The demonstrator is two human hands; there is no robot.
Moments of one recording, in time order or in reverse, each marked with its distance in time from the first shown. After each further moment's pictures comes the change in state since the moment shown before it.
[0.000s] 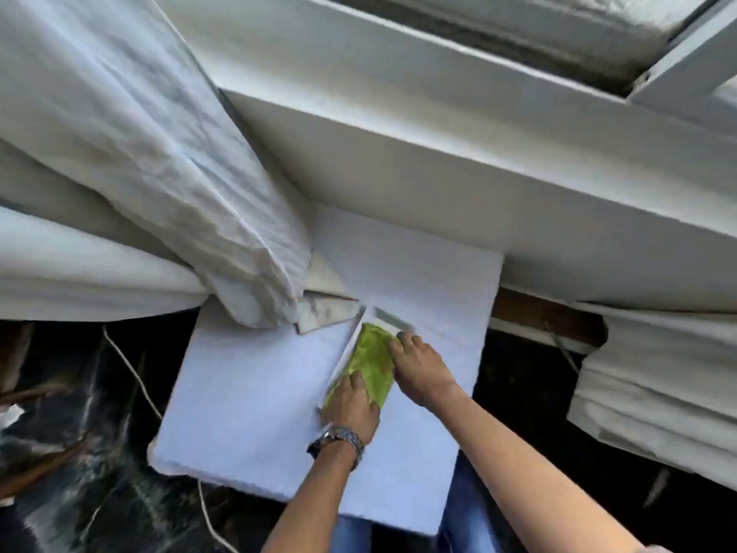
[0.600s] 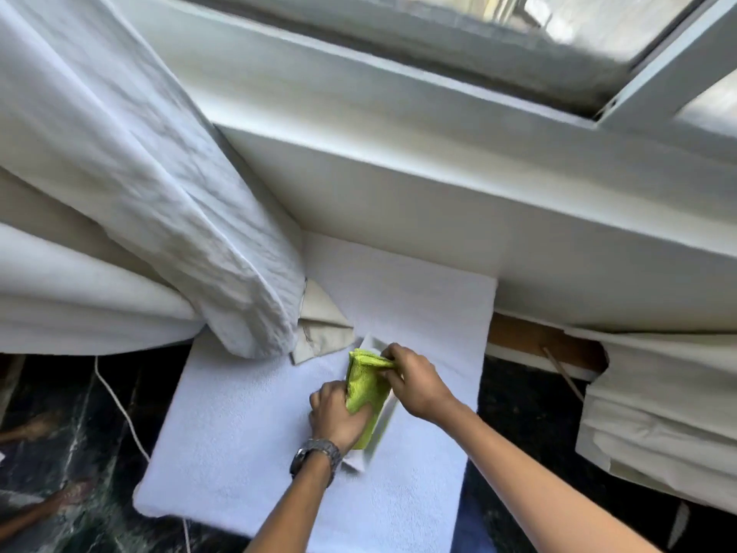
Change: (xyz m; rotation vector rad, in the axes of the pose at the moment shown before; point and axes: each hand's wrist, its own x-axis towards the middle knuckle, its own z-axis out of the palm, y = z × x) left_hand 0.028 -0.009 -0.014 -0.420 0.172 -0.099; right_hand -0.001 0.002 -0.029 0.622 0.181 0.124
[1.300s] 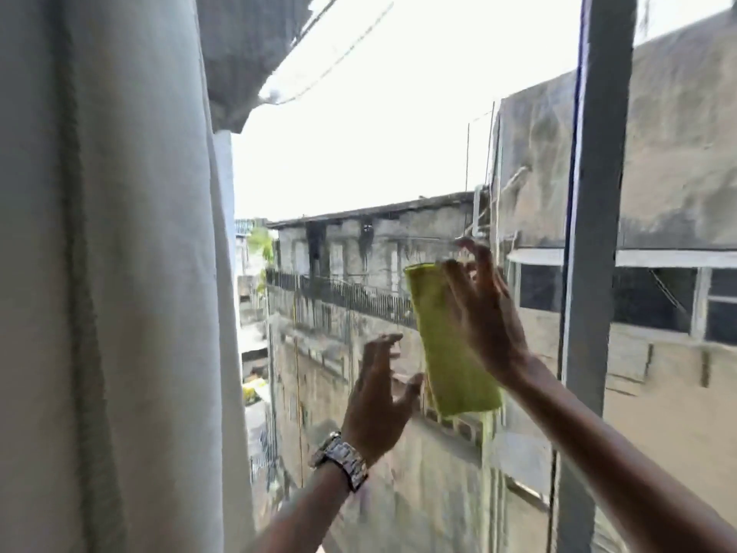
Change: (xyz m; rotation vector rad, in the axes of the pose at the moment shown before) left_hand -0.477 0.483 -0.539 -0.207 0.963 1.633; right_hand -0.375 -0.518 -0.682 -0.438 1.744 -1.075
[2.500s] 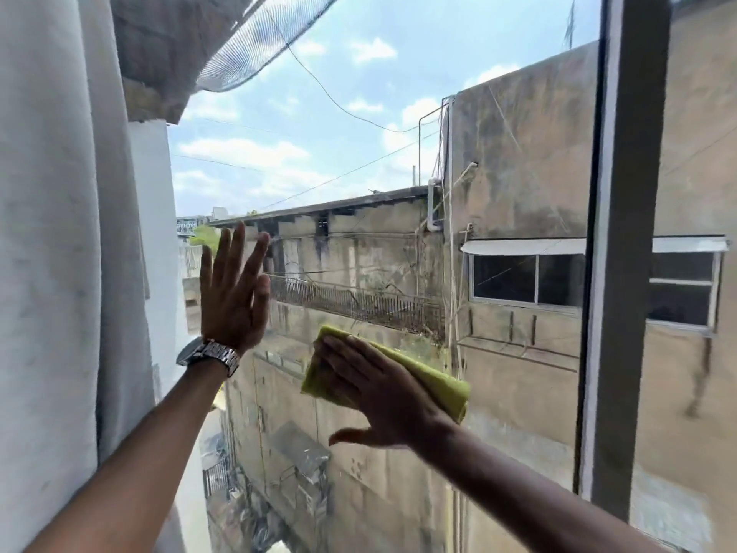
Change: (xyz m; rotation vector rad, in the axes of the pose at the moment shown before) left_hand 0.162 -0.165 -0.119 0.602 0.378 0.403; right_hand -0.065 -0.032 0.149 -0.570 -0.528 -0.603
